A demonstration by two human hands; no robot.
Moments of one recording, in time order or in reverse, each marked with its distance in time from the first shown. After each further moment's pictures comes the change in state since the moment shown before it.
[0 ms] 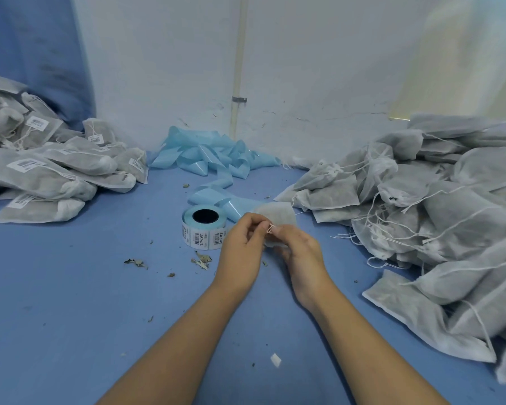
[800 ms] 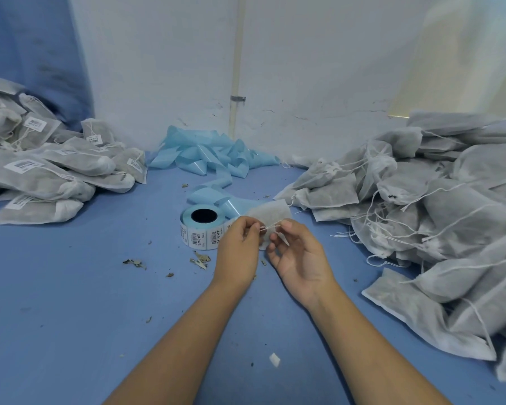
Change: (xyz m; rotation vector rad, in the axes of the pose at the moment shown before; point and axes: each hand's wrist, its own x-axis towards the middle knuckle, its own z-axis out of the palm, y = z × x) left_hand 0.002 0.003 0.002 0.139 0.095 -0.132; right_hand 0.004 -0.003 -0.004 0.356 -0.100 0.135
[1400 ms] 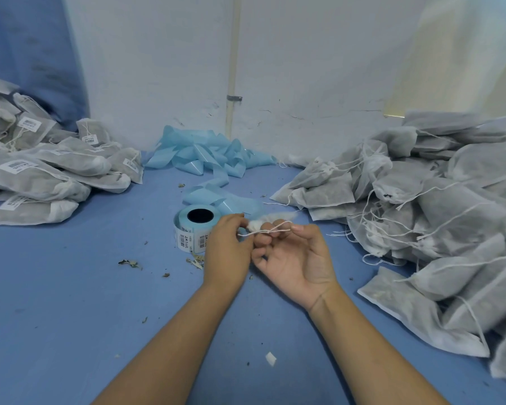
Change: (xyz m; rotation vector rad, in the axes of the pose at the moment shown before) left_hand 0.003 -0.005 -0.010 0.321 0.068 0.199; right_hand -0.008 -0.005 0.002 0.213 -0.355 0.169
